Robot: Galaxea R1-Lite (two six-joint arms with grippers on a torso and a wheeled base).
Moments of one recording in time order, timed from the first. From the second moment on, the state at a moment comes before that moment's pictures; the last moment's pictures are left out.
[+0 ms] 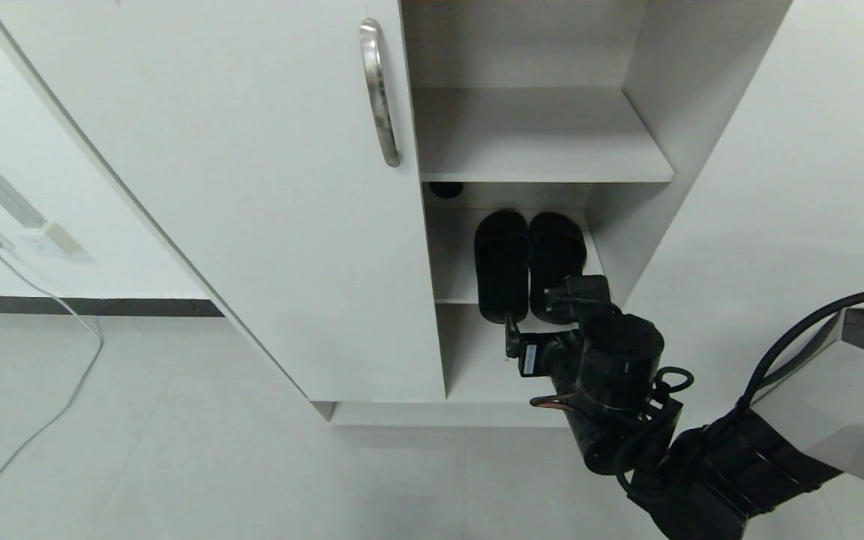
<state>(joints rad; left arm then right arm) 0.00 0.00 0.00 0.01 0.02 0.02 0.80 2.09 -0.85 -1.26 -0.70 0.04</state>
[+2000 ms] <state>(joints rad) 0.00 0.00 0.00 0.01 0.02 0.02 0.80 2.09 -0.83 -1.27 -0.70 0.04</state>
